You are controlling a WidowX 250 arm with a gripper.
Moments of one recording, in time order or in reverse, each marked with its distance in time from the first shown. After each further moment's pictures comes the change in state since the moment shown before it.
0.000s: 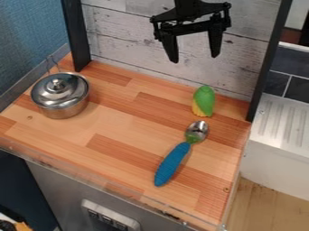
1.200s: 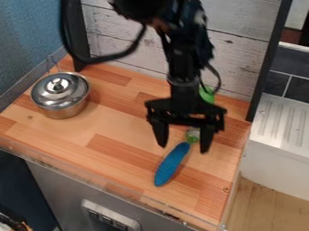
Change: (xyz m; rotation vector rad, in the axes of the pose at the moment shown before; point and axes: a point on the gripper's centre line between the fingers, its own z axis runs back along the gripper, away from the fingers) arm -0.108 0.020 -0.072 0.140 0.107 -0.188
